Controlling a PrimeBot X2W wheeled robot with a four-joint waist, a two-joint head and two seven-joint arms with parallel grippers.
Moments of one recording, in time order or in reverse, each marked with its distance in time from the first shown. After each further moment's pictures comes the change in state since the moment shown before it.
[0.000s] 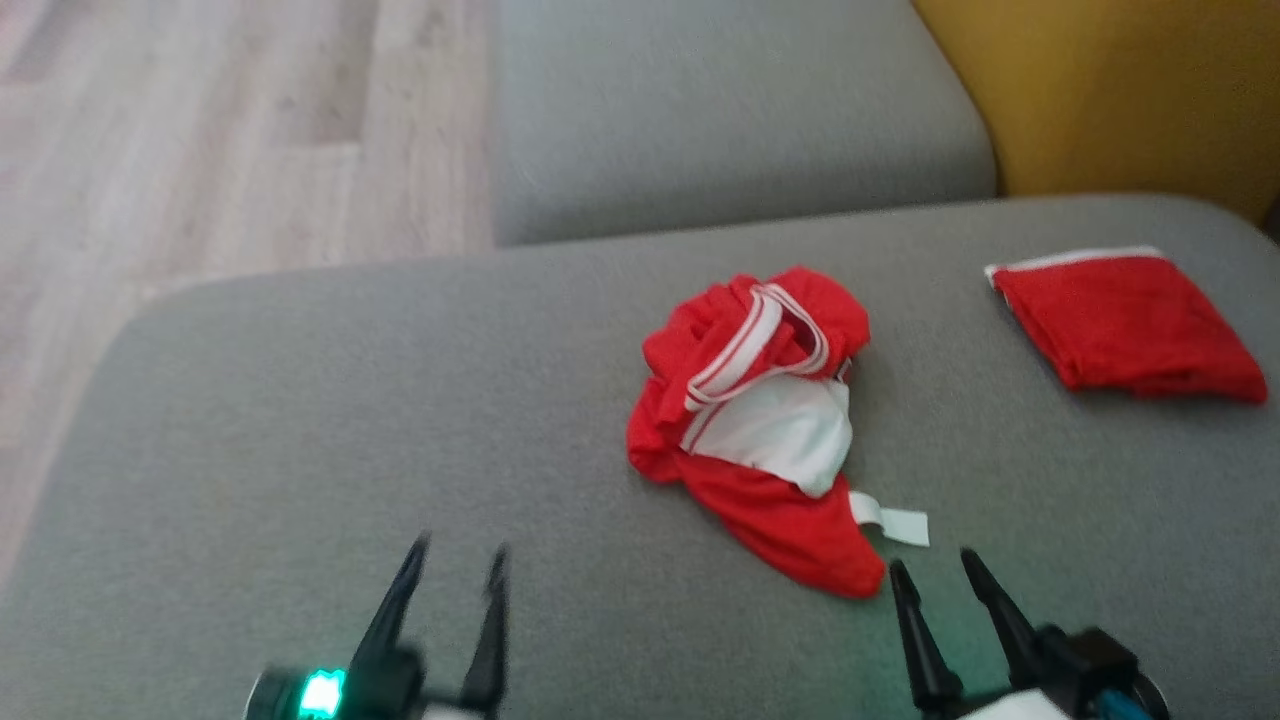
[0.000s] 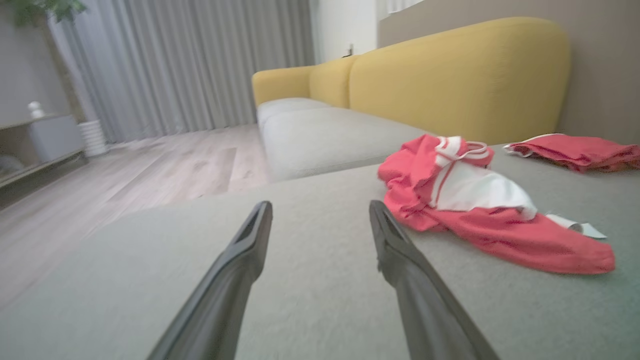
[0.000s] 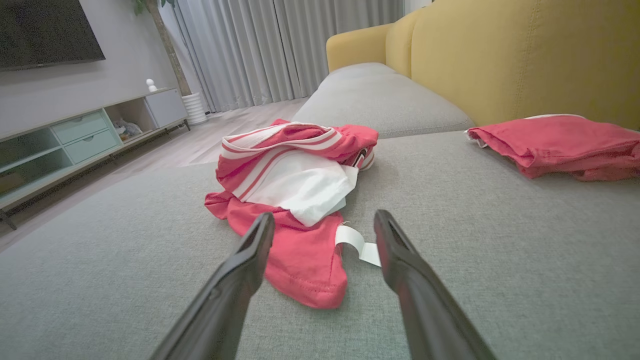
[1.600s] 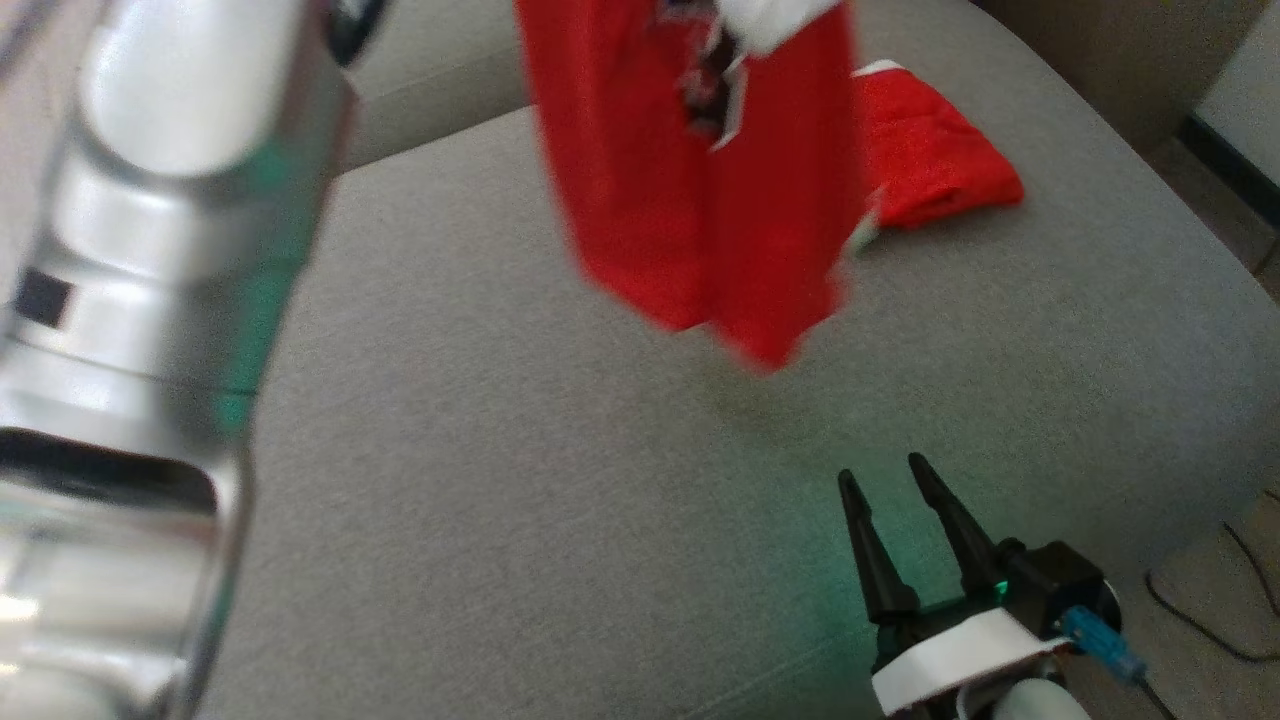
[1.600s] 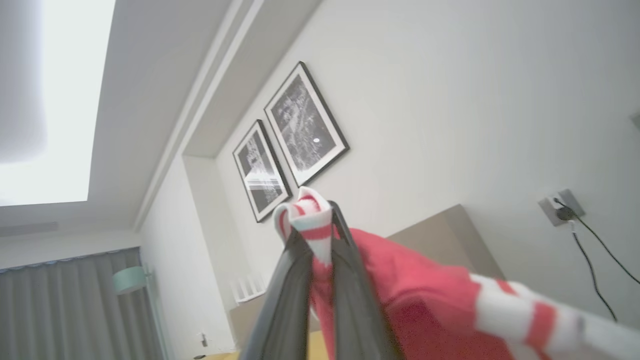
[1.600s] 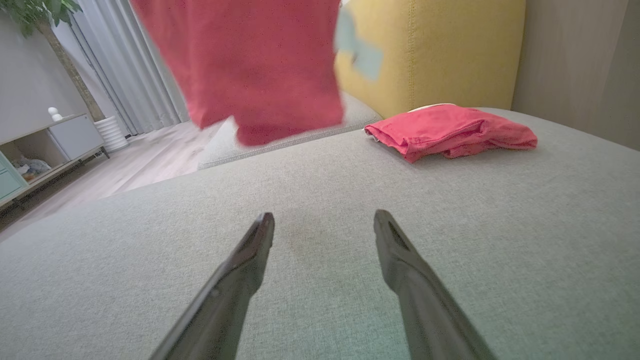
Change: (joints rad) left arm -1.388 0.031 -0.174 0.352 -0.140 -0.174 -0.007; right arm -0.151 -0.003 0.100 -0.018 0.041 0.000 0.000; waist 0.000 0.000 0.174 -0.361
